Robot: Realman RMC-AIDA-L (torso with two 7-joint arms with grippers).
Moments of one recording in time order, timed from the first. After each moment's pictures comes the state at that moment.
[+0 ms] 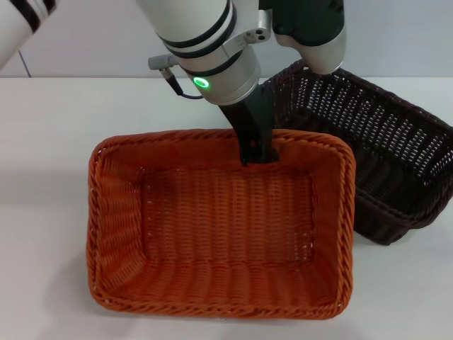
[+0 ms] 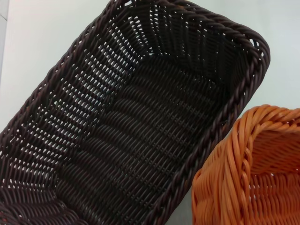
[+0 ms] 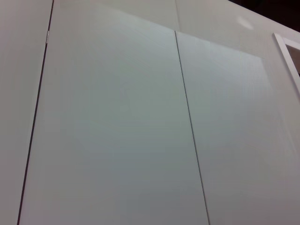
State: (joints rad) left arm -1.12 -2.07 -1.64 -1.13 2.54 -1.50 1.05; right arm 0.24 2.08 -0.92 -0.06 0.05 -1.73 0.19
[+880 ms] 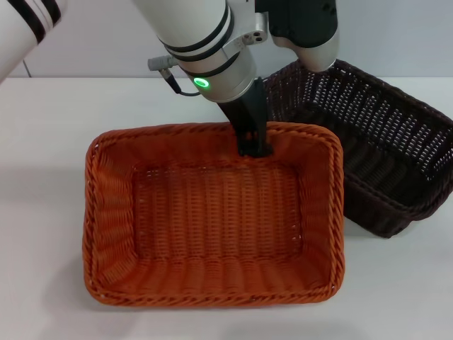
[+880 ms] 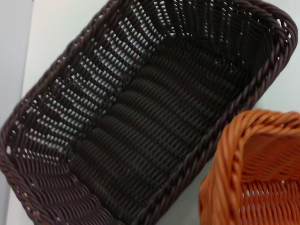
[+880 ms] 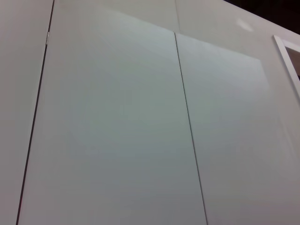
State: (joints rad) left arm -1.11 -2.07 -1.62 -1.09 2.58 -1.41 1.01; right arm 0.23 2.08 -0.92 -0.06 0.05 -1.74 0.19
